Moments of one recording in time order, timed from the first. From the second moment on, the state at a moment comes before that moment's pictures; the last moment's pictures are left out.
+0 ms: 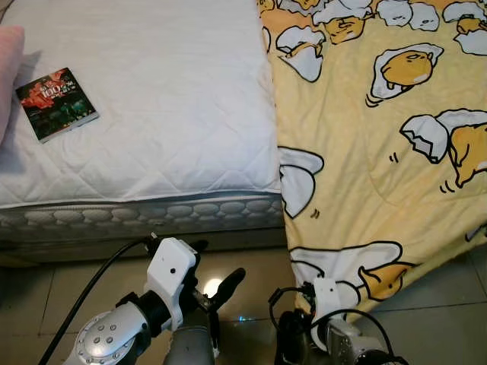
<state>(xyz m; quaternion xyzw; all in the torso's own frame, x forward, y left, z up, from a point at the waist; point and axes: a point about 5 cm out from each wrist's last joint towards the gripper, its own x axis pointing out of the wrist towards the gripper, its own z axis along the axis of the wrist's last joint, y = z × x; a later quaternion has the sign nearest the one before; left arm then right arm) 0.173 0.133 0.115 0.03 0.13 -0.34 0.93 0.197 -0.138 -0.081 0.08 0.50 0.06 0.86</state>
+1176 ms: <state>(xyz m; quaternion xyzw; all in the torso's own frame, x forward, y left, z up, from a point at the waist) 0.177 0.132 0.117 0.04 0.11 -0.35 0.93 0.197 -0.149 -0.081 -0.17 0.47 0.12 0.86</state>
